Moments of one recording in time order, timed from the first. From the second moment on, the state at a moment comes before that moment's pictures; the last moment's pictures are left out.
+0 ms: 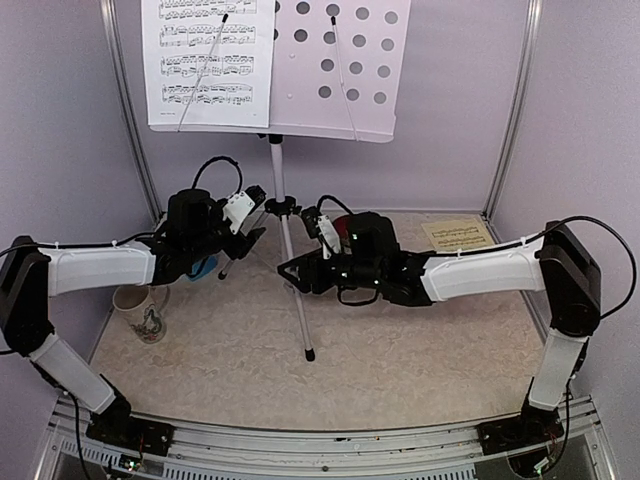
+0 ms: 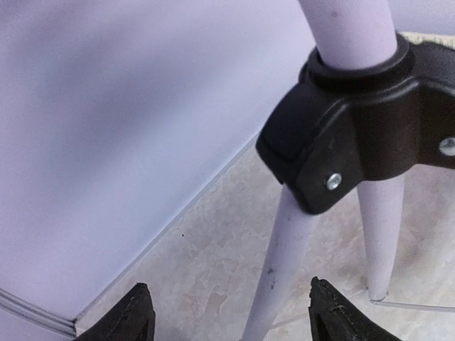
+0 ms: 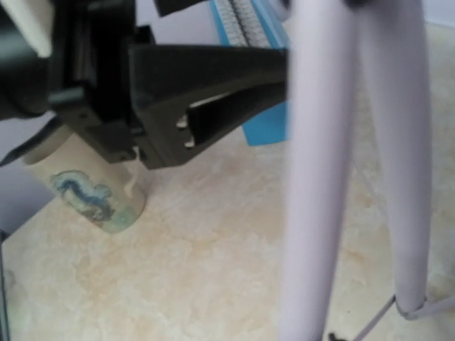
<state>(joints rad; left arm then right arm) -0.55 1.53 0.94 0.31 -0.07 0.53 0.95 1.84 1.21 0.35 -0.18 0.36</state>
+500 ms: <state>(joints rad) -0.75 1.32 0.81 0.27 -0.17 0.34 0.54 1.41 0.91 0.22 -0.19 0.35</state>
